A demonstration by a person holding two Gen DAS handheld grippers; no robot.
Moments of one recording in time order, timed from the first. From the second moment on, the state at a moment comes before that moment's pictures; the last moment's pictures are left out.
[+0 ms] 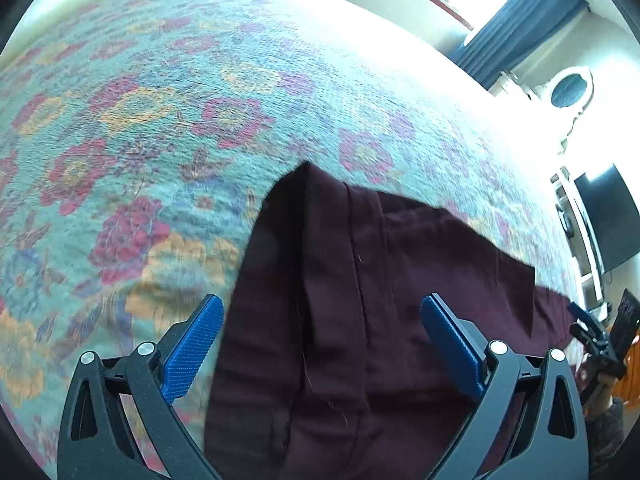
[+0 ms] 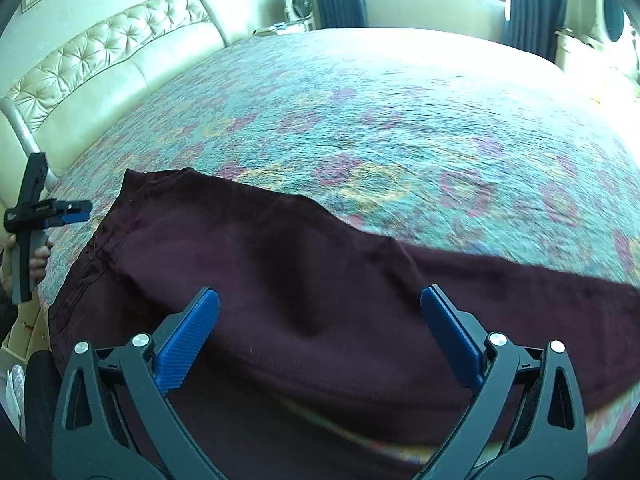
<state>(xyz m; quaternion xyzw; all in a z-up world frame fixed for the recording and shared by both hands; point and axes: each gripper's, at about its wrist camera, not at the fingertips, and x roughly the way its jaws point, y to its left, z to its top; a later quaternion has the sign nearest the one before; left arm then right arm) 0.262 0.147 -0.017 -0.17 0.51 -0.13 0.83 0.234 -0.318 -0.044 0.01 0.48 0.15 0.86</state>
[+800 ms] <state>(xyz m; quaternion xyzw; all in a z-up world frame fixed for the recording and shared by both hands) 0.303 0.109 0.008 -0.04 0.49 -0.26 0.83 0.251 -0.270 -0.025 -0.06 0.50 0.21 0.84</state>
